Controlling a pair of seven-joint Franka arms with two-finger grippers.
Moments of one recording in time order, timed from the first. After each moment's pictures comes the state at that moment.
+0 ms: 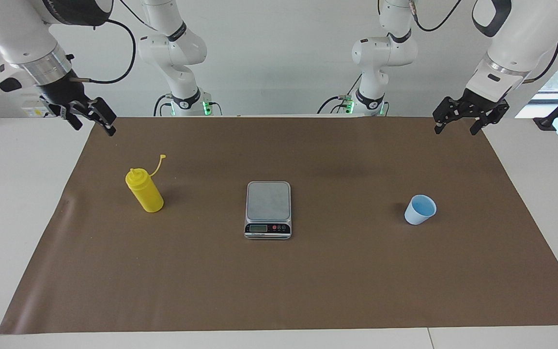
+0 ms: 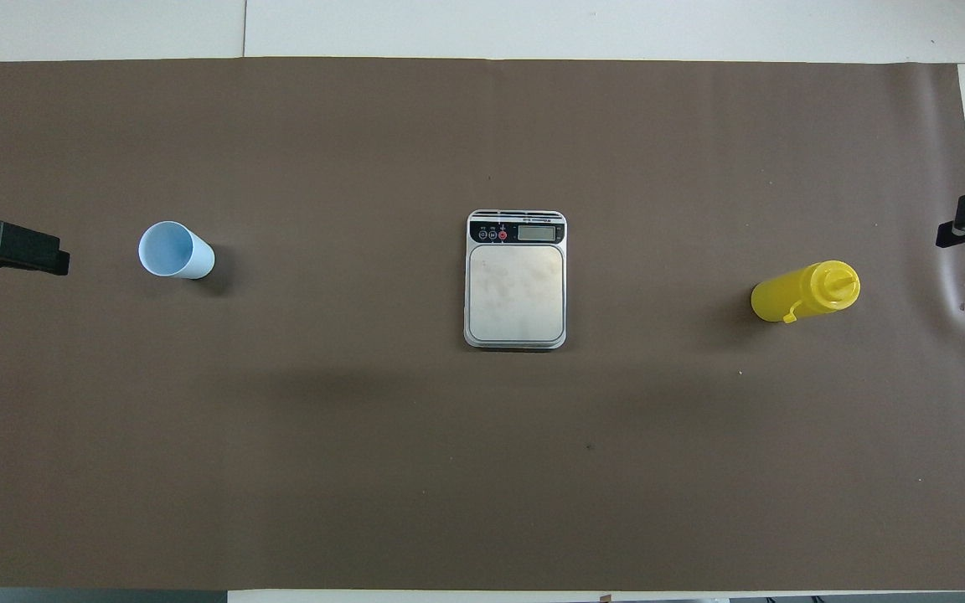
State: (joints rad) left arm -0.04 -0.03 -0.01 -1.62 -0.01 1.59 0.06; right arm -0.01 0.00 -0.13 -1.55 0.09 1.54 0.26
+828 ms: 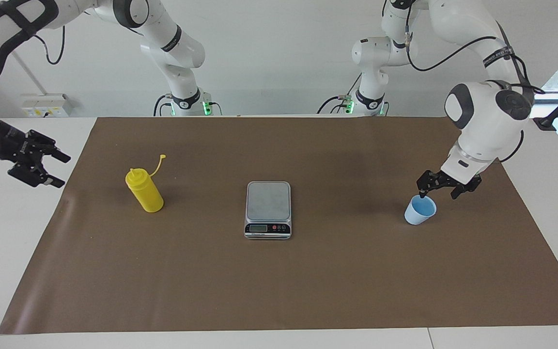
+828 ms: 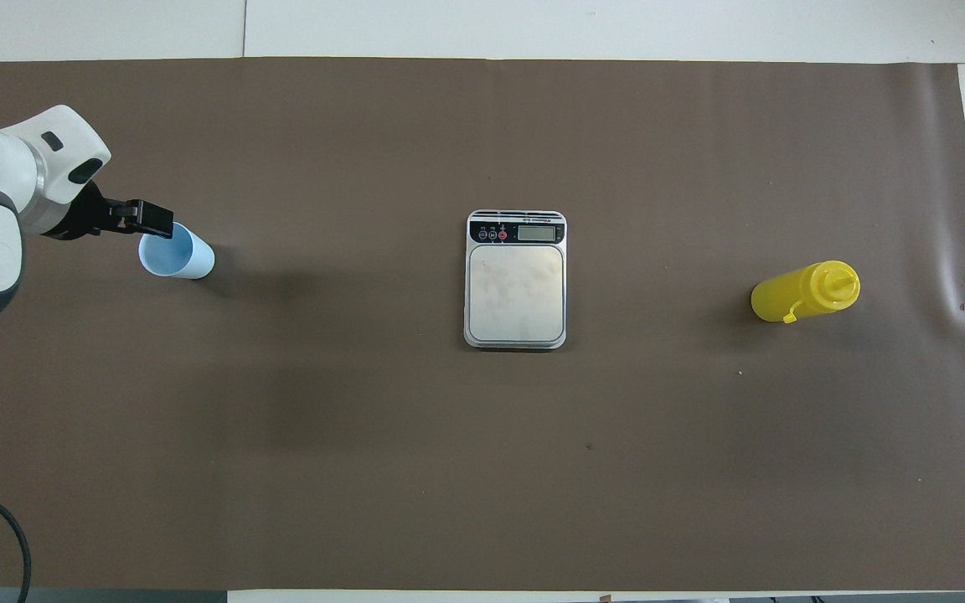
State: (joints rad) left arm -0.04 0.20 0.00 -1.85 -0.01 2.11 0.10; right arm -0.38 0.41 -0.14 -1.31 0.61 1.42 0.82
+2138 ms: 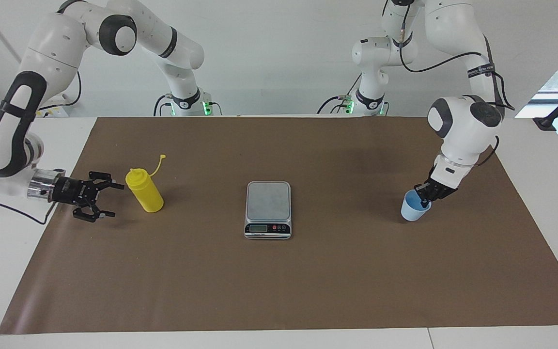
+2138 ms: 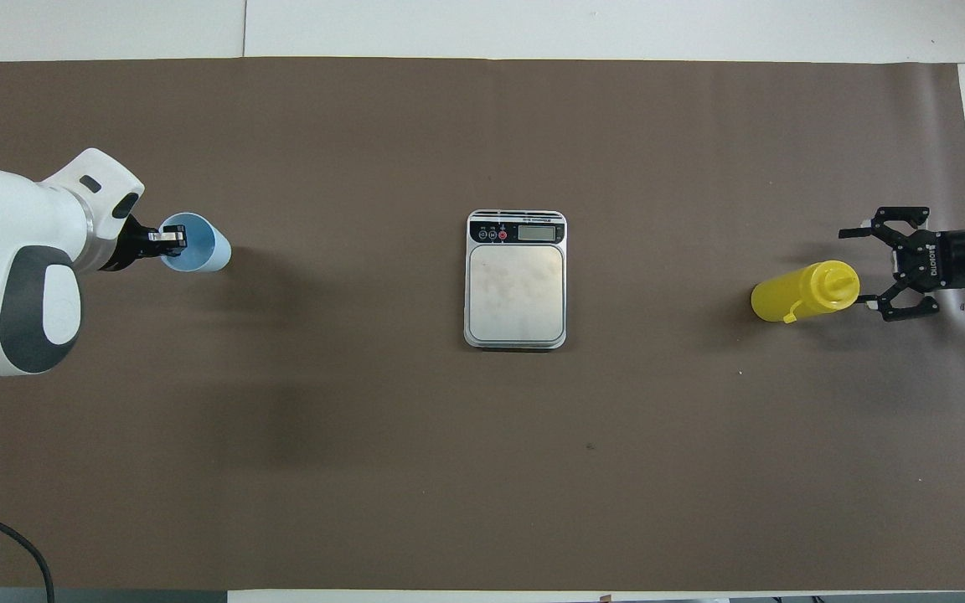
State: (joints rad) left arm -0.10 0.13 -0.02 -2.03 -0.04 2.31 -0.13; right arm -0.41 0.59 -0.13 -1.68 0.97 1.48 0.82
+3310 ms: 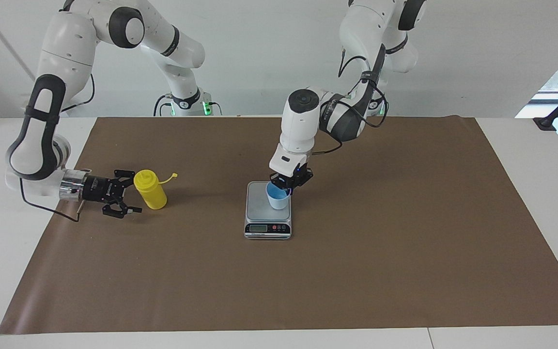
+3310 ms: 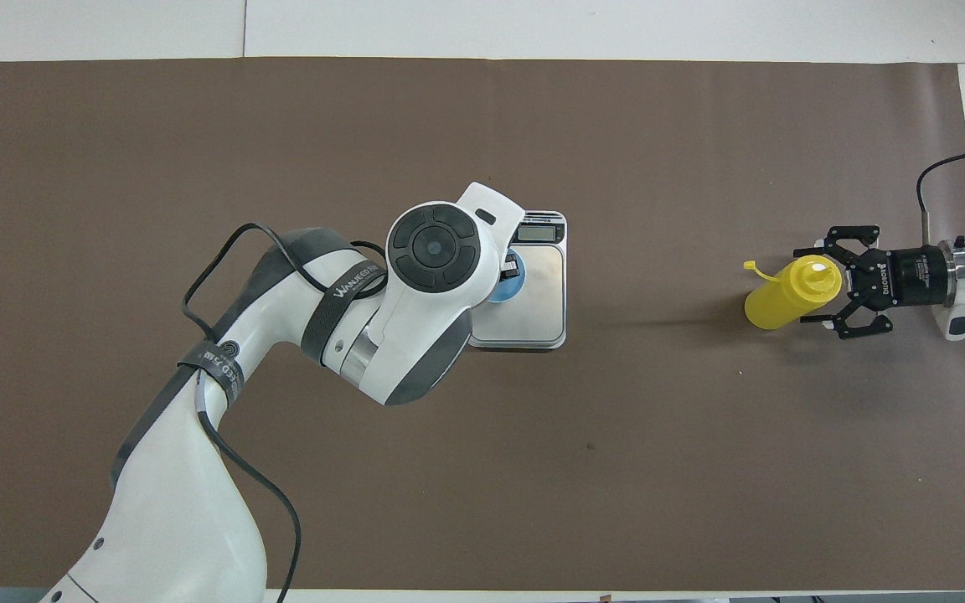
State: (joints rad) left arm -0.69 0.40 -0.02 -1.67 0.00 2.20 -0.86; right arm -0.35 0.53 -0.13 -1.82 1.00 1.51 0.73
